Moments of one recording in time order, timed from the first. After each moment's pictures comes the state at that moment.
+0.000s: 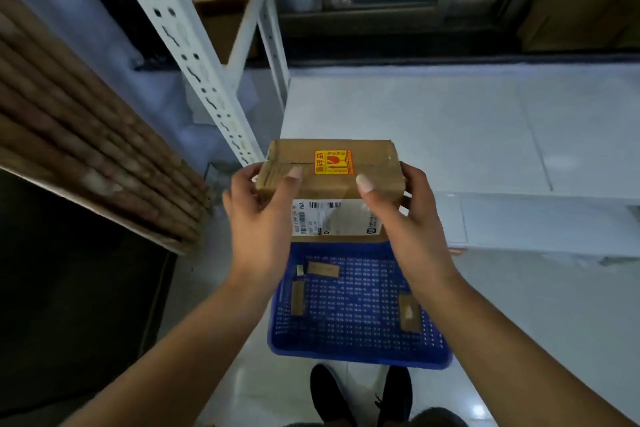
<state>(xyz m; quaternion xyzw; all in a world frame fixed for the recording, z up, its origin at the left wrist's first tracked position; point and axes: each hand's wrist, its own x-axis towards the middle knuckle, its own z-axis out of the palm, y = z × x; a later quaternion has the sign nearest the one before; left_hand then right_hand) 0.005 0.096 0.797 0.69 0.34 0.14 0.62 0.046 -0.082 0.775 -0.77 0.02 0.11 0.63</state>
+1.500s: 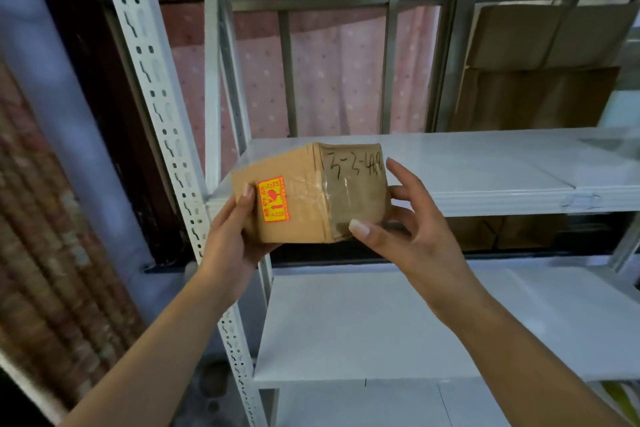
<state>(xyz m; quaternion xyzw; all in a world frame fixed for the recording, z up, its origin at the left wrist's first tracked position) 0.073 0.120 1.068 0.52 0.02 0.16 0.84 0.059 -0.134 1.098 -0.72 -0.22 -0.07 0.65</state>
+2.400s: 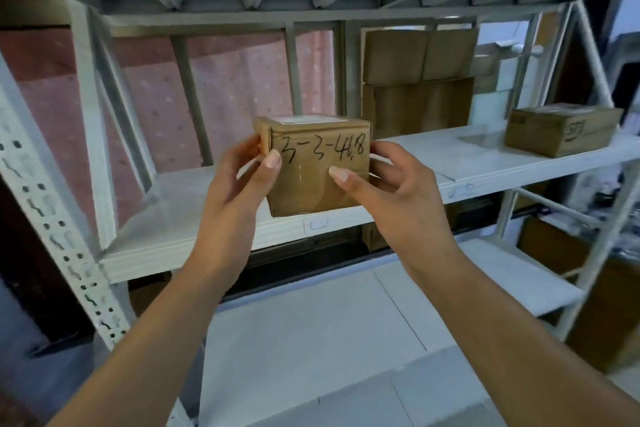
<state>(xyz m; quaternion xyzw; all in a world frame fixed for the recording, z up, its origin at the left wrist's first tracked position) 0.088 0.004 1.156 0.68 -0.17 0.20 0.69 0.063 -0.192 1.158 -0.74 -0.08 -0.23 0.63</state>
